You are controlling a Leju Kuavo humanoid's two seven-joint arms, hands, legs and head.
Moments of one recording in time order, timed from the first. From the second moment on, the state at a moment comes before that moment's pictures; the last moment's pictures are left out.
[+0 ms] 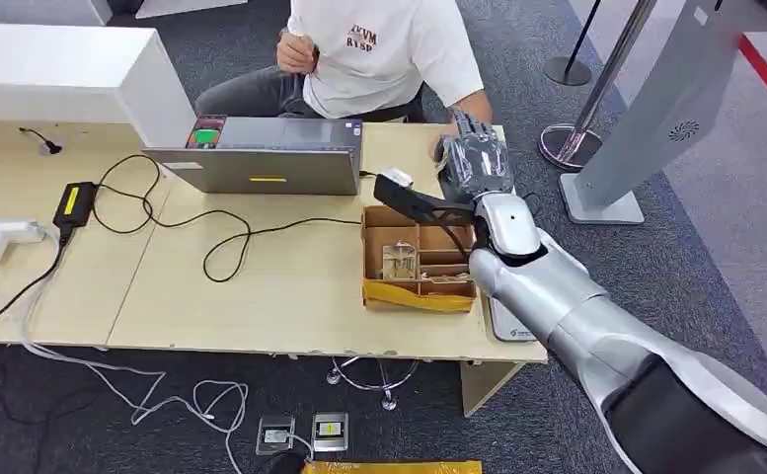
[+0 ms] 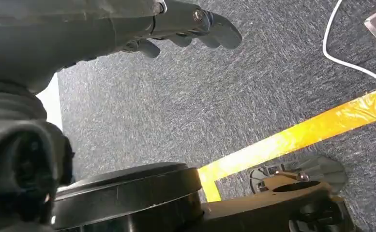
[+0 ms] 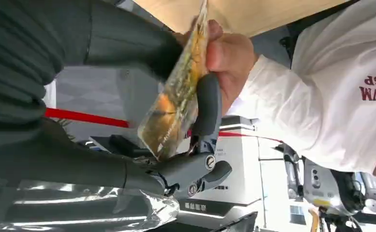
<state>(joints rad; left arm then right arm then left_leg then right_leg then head) -0.24 -0.07 -1.14 -0.26 0.48 0.51 0.16 -1.11 0.00 1.09 -0.60 0.57 -0.31 0.29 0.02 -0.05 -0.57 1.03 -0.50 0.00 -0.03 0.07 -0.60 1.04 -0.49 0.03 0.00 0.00</state>
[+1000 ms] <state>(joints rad) -0.22 -0.07 -1.13 -0.26 0.51 0.52 0.15 -0.82 -0.18 0.95 -1.19 0.25 -0.31 0.15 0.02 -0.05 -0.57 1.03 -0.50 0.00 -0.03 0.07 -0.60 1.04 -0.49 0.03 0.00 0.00</state>
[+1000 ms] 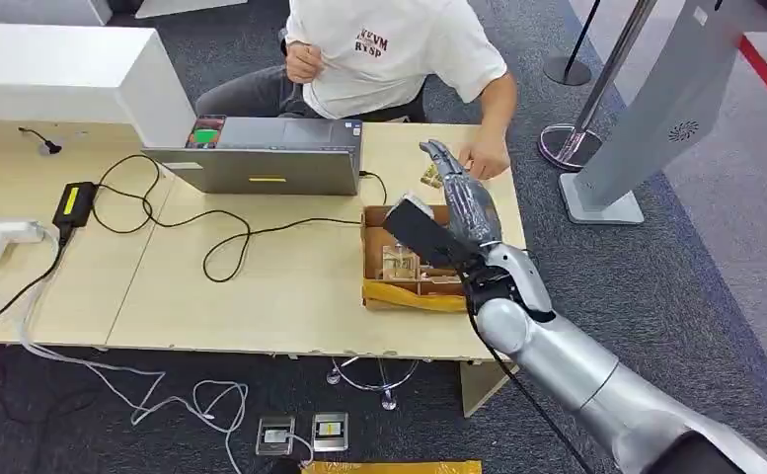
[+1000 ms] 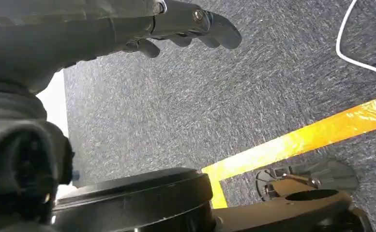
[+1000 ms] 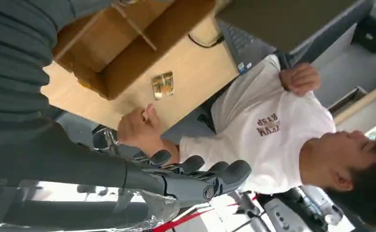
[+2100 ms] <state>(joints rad) -0.22 -0.07 -1.11 -0.26 0.49 0.53 0.17 -0.61 -0.31 0.94 -1.27 0.76 -0.28 0.45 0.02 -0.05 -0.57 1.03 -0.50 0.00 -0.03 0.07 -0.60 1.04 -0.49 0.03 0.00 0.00</state>
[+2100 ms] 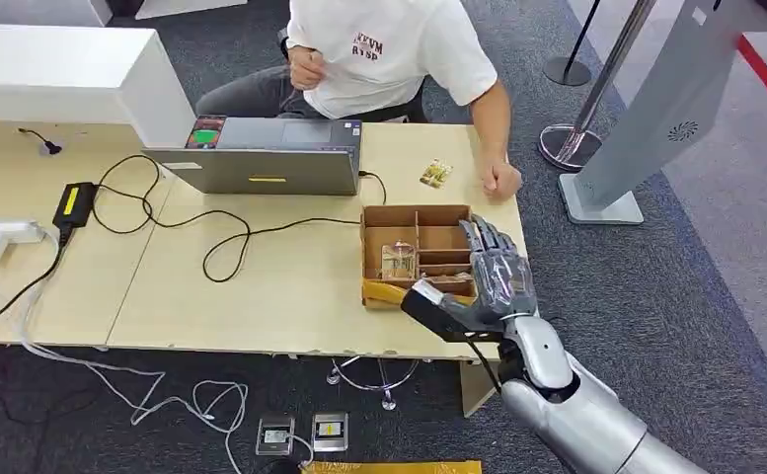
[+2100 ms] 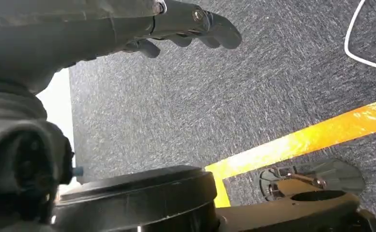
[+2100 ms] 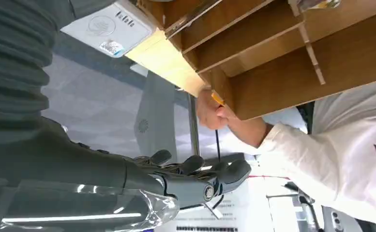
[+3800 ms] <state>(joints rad) -0.23 -0.08 -1.11 -0.26 0.48 0.52 0.17 -0.67 -0.18 0.93 -0.95 0.72 -0.29 0.31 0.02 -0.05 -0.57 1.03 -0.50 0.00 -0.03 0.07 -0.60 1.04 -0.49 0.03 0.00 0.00</state>
